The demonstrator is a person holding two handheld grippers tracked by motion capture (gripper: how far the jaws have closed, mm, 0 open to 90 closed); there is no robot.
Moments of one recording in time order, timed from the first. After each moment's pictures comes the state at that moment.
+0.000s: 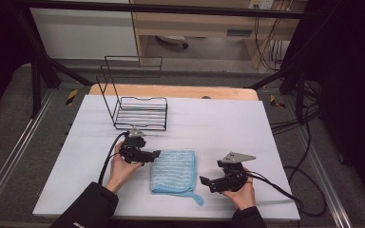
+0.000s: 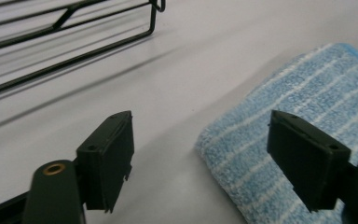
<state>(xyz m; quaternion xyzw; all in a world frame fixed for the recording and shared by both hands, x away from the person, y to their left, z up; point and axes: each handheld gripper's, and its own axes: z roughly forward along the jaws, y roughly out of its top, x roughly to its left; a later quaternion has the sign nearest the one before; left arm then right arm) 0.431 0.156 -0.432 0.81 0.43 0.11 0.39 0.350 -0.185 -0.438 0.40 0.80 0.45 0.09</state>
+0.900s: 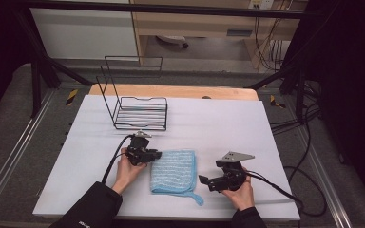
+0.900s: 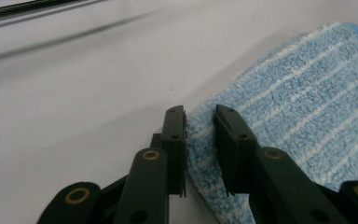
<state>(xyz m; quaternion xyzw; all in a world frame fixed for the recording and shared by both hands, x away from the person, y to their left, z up) 0.434 0.143 -0.446 0.81 0.45 0.05 0.37 0.355 -0.183 -0.439 0.40 0.79 0.45 0.08</state>
